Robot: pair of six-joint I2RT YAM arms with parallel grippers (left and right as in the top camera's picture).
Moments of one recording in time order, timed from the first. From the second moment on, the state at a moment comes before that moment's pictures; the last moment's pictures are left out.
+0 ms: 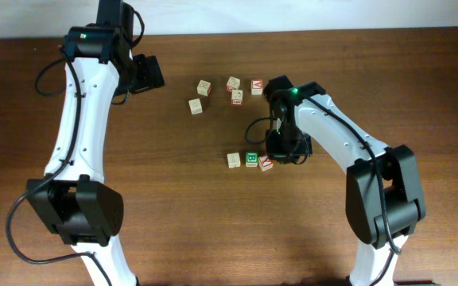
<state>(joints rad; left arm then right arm) -0.09 2.04 2.14 -1.34 -0.10 -0.38 0.37 2.02 1.54 -1.18 -0.10 0.39</state>
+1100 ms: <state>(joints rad) -0.09 2.04 2.14 -1.34 -0.10 -0.38 0.32 1.98 1.32 -0.77 -0.18 0.31</state>
